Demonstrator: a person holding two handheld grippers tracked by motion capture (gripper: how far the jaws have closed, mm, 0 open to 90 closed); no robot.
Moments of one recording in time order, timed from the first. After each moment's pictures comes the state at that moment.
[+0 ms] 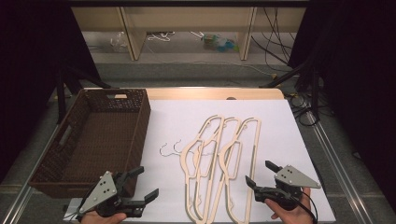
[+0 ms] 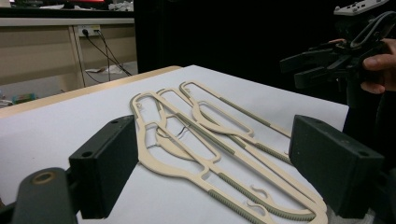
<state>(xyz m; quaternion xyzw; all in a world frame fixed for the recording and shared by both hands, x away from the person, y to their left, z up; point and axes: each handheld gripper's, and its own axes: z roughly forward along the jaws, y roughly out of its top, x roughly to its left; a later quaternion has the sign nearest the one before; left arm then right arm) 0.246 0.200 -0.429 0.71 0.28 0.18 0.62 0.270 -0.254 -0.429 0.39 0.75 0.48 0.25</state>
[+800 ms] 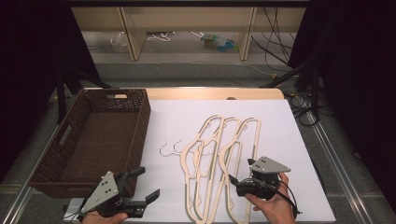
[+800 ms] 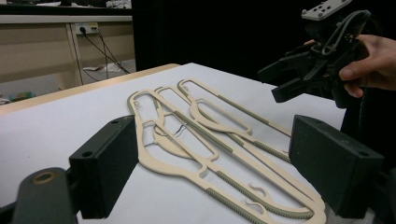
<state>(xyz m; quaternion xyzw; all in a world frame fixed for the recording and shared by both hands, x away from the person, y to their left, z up) 0.245 0.198 -0.431 0.71 0.29 0.18 0.62 0.296 -0.209 -0.430 0.39 0.80 0.41 0.21</state>
